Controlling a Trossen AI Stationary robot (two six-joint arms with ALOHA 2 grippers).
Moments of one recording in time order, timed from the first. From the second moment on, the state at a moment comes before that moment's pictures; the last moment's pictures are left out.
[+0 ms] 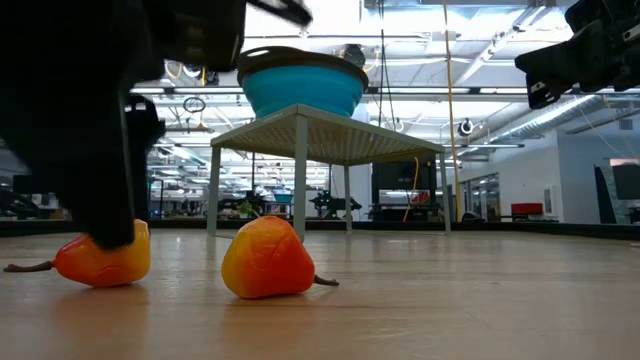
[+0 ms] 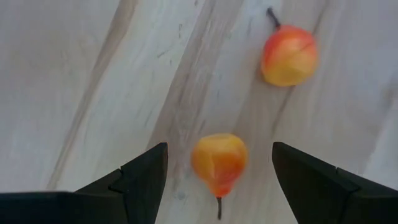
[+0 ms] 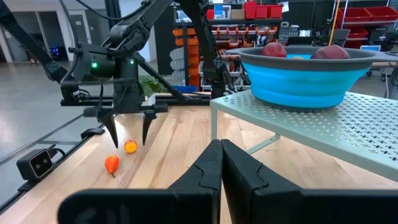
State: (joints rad) left arm -0.61 1.99 1.35 -0.63 -0.19 -0.97; right arm -0.01 0.00 0.15 -0.14 -0.11 0.04
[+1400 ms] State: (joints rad) left arm -0.60 2.02 1.35 -0.65 -0.19 -0.98; right arm -0.01 0.01 0.15 -0.14 -0.11 0.04
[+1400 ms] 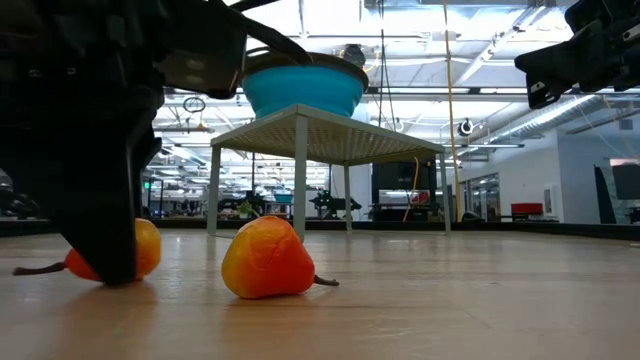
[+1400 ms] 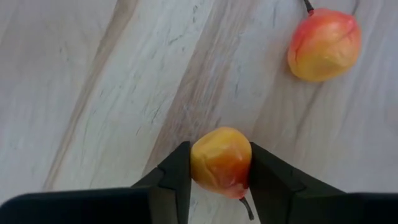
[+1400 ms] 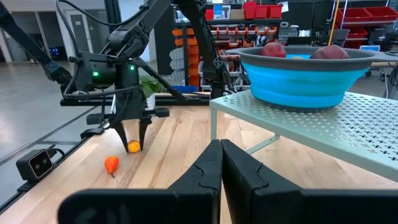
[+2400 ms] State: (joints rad) left arm -0.55 1.59 1.35 -0.69 -0.24 -1.10; right arm -0.01 0.00 0.15 -0.14 -0.11 0.04
